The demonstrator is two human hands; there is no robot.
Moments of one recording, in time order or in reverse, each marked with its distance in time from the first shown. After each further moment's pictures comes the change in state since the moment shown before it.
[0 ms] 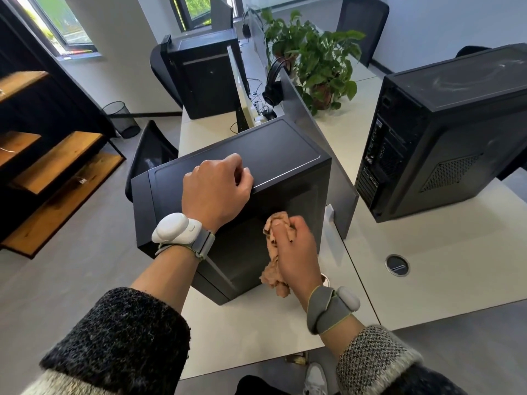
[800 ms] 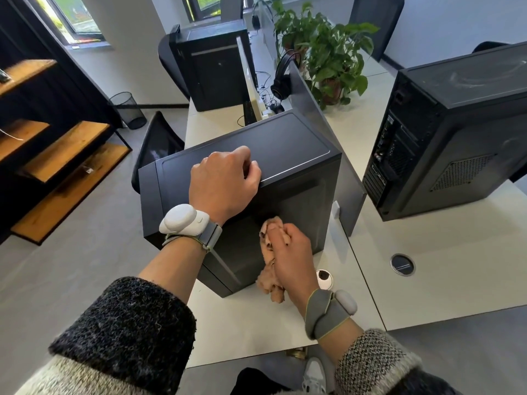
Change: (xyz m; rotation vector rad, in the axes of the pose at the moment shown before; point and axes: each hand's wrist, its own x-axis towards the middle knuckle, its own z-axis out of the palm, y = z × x) left_hand -0.001 0.002 -0.002 0.005 -0.003 -0.015; right_hand -0.009 0.012 0.017 0.074 -0.065 0.072
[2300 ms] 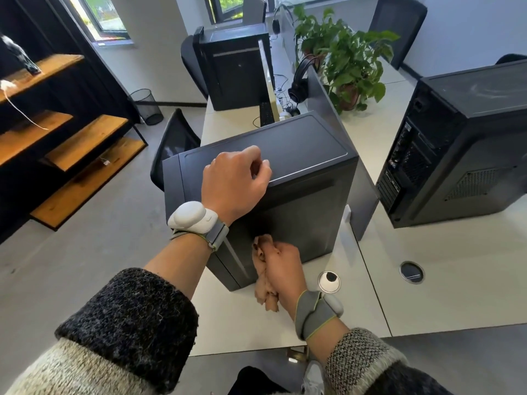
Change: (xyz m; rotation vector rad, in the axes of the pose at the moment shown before) left_hand -0.018 -0.012 -0.012 -0.164 0.071 0.012; right_hand -0.022 0.003 0.038 -0.008 -0.124 0.197
